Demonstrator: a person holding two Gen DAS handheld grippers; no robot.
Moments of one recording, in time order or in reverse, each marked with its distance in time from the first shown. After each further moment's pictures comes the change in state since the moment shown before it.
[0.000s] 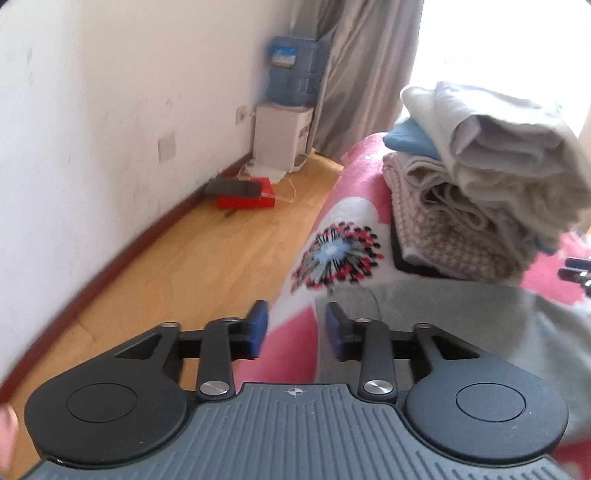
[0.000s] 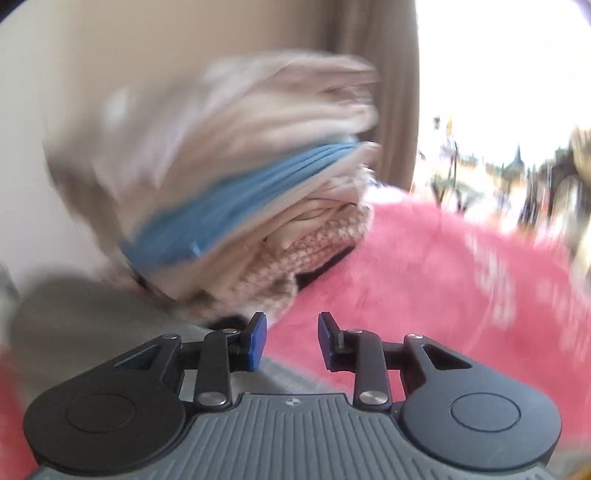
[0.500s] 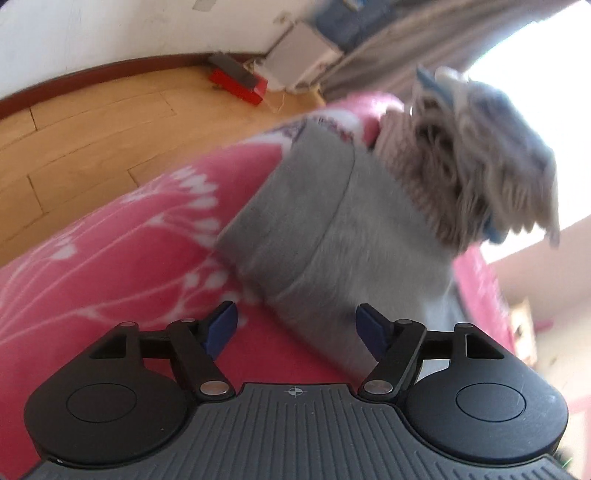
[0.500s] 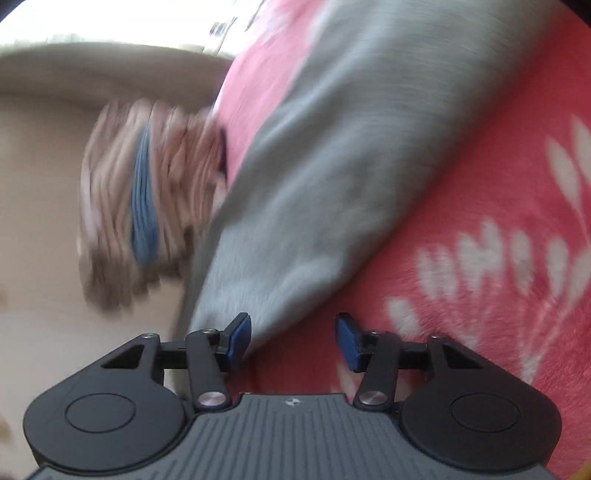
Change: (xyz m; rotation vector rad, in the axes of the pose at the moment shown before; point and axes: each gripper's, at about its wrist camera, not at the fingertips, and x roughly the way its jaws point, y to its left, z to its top) left arm 0.009 0.015 -0.092 -0.544 0.166 -0.257; right arm -0.087 -0.053 -0.230 1.183 0.024 0.245
